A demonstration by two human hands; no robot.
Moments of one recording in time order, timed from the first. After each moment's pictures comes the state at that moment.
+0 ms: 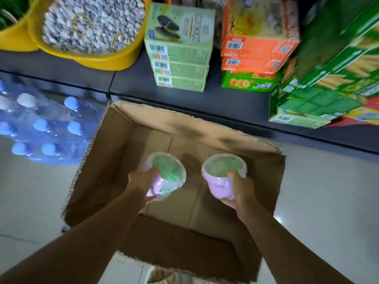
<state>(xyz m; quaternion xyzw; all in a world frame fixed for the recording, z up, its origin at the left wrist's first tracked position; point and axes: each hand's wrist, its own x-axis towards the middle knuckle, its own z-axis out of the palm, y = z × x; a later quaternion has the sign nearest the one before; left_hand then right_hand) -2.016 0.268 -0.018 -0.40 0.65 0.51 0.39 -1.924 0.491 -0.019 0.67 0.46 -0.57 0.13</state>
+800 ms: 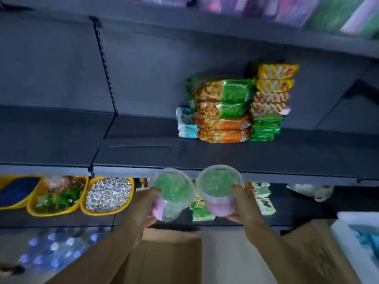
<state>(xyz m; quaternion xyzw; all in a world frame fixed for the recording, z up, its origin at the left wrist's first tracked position) -2.001 0.348 0.603 -0.11 0.67 0.65 0.35 -1.881 0.550 0.610 0.49 0.60 -0.62 -0.12</state>
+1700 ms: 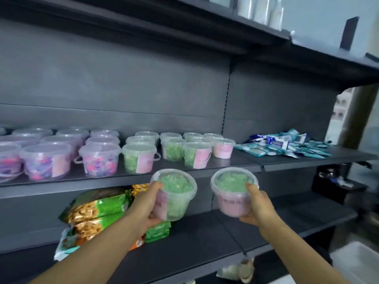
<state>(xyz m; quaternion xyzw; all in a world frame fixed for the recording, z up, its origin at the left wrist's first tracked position) -1.833 0.679 0.938 0.12 0.60 0.70 0.36 -1.643 0.846 0.937 0.46 0.56 -0.57 -0.39</state>
